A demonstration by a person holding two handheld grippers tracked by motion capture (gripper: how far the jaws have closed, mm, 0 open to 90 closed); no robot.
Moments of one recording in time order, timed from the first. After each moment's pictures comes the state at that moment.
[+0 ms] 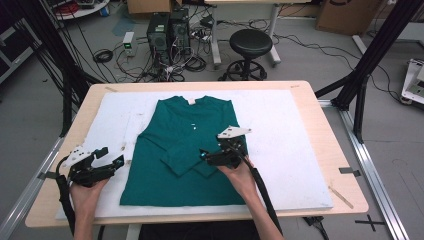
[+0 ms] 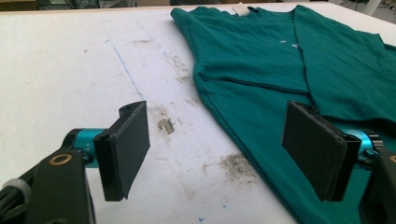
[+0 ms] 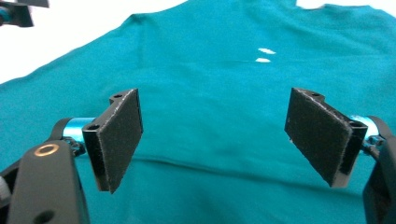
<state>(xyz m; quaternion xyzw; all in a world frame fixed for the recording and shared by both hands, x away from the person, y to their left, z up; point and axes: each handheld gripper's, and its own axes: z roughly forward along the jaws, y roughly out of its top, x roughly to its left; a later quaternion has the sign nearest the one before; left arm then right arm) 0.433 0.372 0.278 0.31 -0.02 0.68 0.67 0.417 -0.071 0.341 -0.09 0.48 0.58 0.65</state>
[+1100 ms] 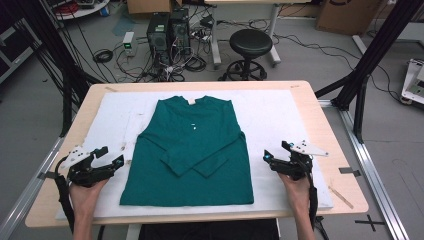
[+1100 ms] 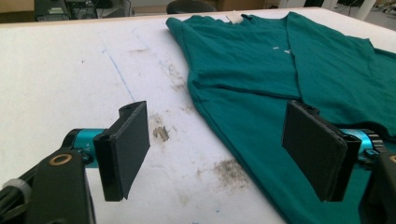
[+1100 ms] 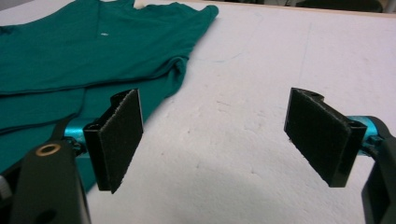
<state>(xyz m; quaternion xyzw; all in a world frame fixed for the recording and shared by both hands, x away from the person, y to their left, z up) 0.427 0.369 0.274 0.30 -0.04 0.68 0.67 0.451 -0.244 0.306 -0.02 0.33 0.67 0.66</state>
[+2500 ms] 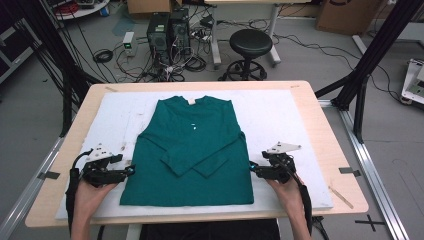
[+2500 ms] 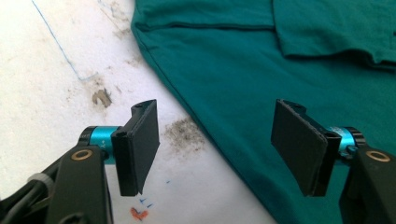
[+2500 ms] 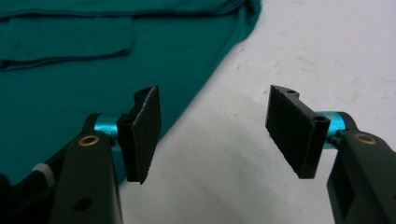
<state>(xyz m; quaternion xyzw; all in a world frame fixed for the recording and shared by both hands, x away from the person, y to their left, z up) 0.423 0.336 0.283 0.43 0.03 0.70 0.57 0.445 -0.198 0.306 0.02 0.46 0.57 0.68</state>
